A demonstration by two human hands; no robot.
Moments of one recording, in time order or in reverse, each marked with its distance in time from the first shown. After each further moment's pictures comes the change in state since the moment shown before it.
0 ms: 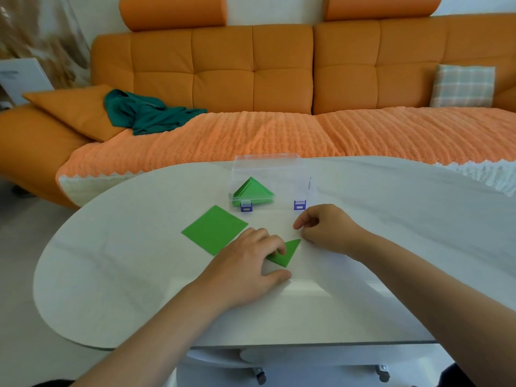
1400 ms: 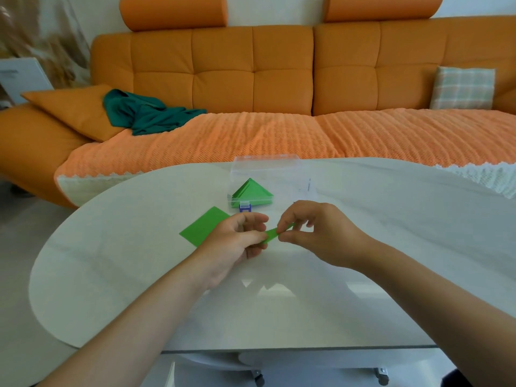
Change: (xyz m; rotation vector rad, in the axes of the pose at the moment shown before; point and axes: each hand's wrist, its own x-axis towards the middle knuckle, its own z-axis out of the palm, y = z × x) left_hand 0.019 -0.001 -0.022 -1.159 0.126 -0.559; right_hand -0.028 -0.021 -0.006 0.036 -0.001 -0.480
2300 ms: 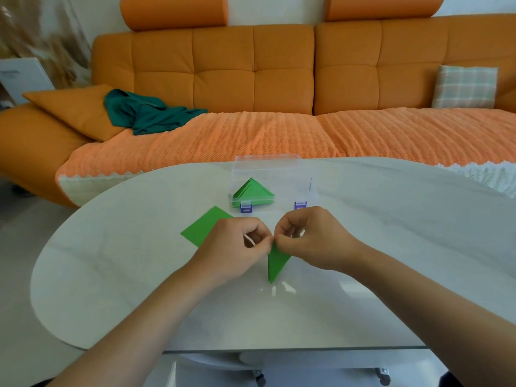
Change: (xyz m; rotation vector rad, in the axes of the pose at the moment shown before) left_hand -0.006 -0.003 -0.007 0.739 0.063 0.469; right_hand 0.001 -0.014 0.016 0.043 0.011 0.201
